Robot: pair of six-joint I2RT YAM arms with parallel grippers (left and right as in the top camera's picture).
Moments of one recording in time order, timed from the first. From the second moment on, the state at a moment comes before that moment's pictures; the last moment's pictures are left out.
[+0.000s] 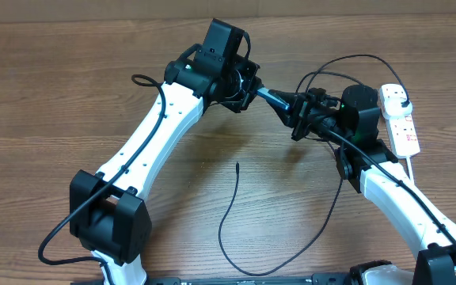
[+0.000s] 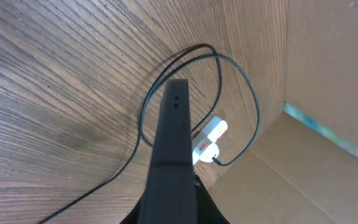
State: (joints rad) left arm -0.49 1.91 1.74 -0.74 0.34 -1.56; right arm 0.21 1.42 0.79 0.34 -0.71 2.09
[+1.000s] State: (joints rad) left arm -0.39 1.91 1.74 -0.76 0.35 -1.50; right arm 0.22 1.42 0.79 0.36 -0.73 2.09
